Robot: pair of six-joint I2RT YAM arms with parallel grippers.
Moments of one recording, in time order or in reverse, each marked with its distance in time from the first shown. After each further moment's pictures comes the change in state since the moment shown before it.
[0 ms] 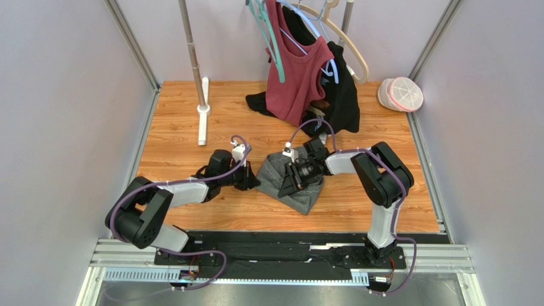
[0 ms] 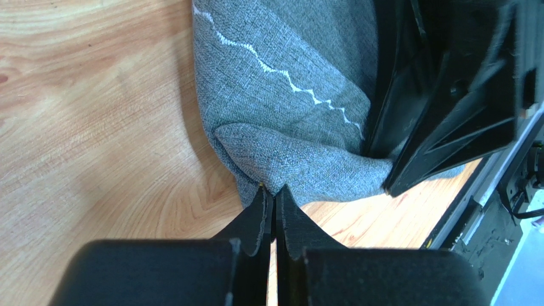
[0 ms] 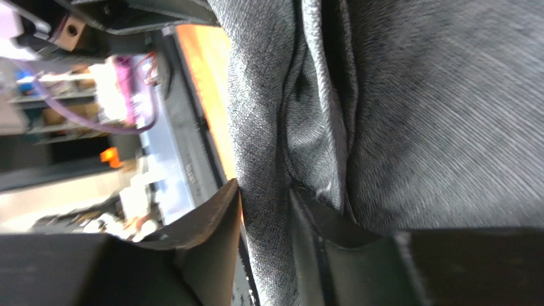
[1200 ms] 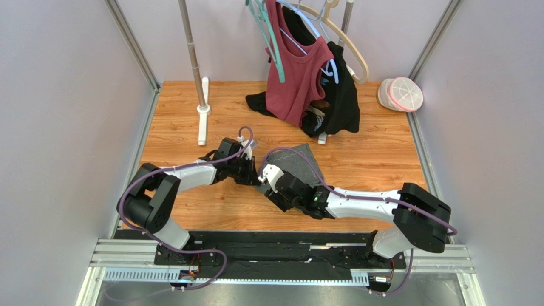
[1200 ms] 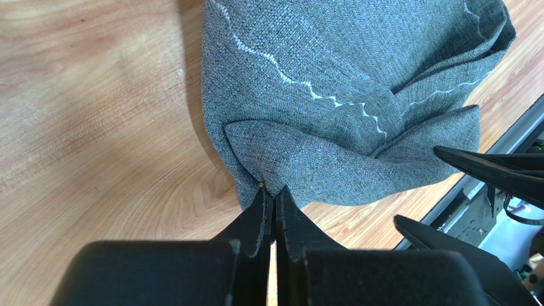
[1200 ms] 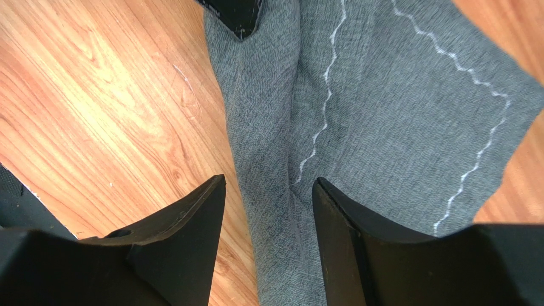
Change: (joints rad) left arm 0.001 0.135 0.259 -0.399 0.018 -0.002; right arm 0.596 -0.469 -0.167 -0.027 1.316 -0.264
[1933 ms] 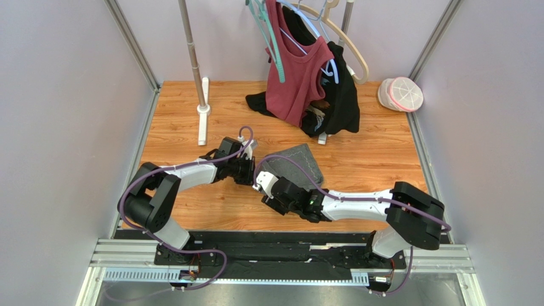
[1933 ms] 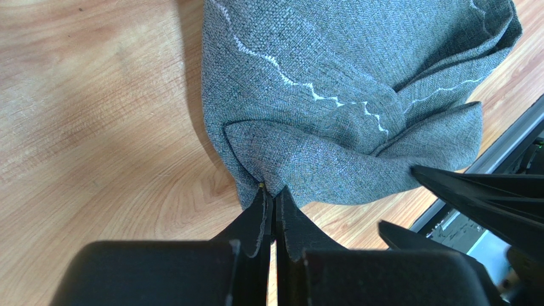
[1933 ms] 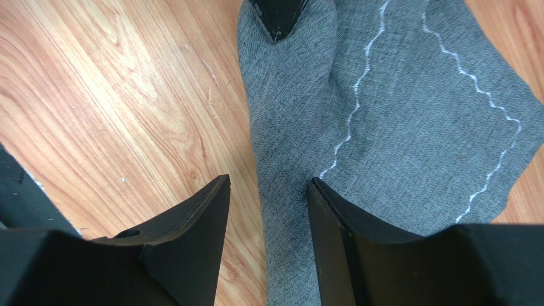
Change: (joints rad) left arm 0.000 0.007 0.019 -0.042 0.001 0.000; right arm 0.052 0.034 0.001 0.035 0.013 -0.077
